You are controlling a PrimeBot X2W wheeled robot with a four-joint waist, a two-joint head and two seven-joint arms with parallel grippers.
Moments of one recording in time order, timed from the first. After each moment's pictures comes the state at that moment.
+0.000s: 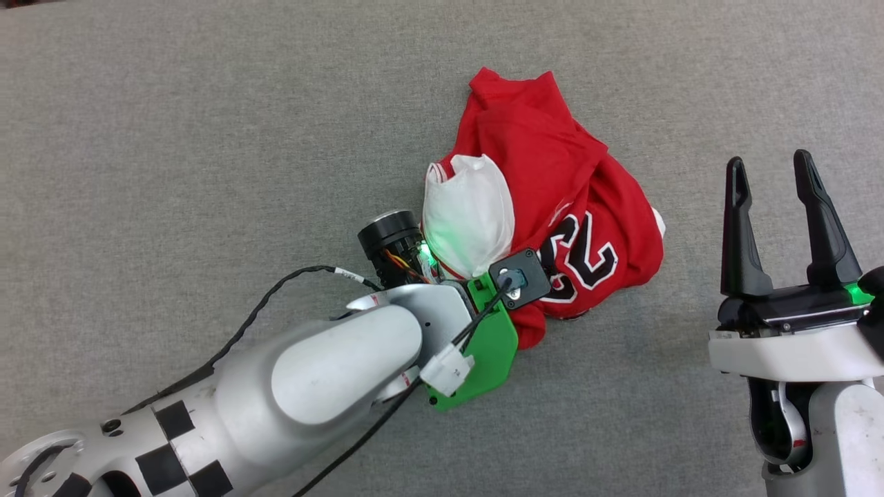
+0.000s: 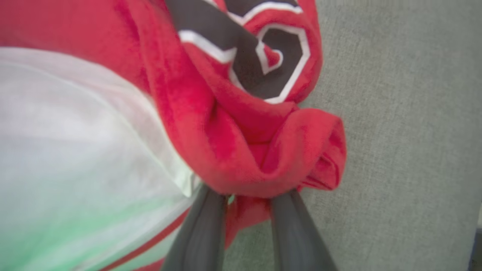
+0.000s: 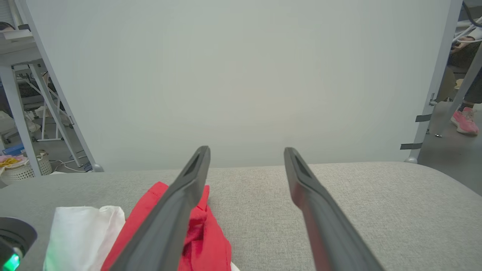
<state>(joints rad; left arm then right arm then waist) -0.94 0.35 -1.27 0.25 -0.60 -0.13 0.44 -0.17 -0.05 0.01 -0.19 0.20 0.13 -0.26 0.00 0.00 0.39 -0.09</state>
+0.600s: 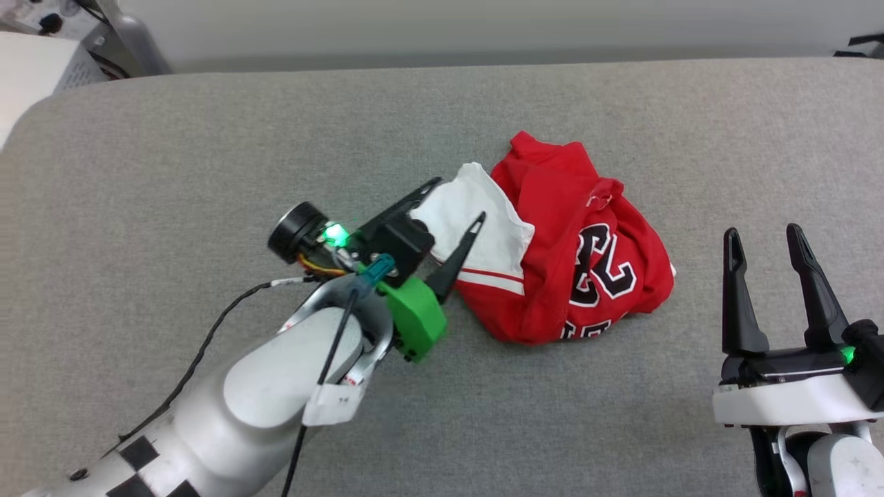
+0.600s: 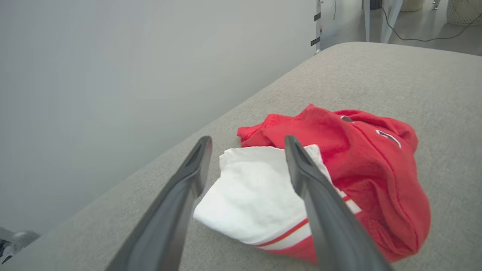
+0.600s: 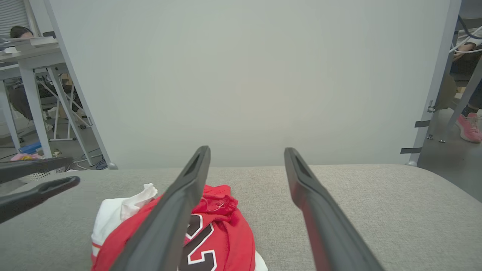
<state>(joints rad) -0.81 0.37 -1.08 0.37 -0.58 0.13 -0.21 -0.04 -0.05 -0.02 -0.15 0.18 0.13 -0.26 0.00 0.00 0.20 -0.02</state>
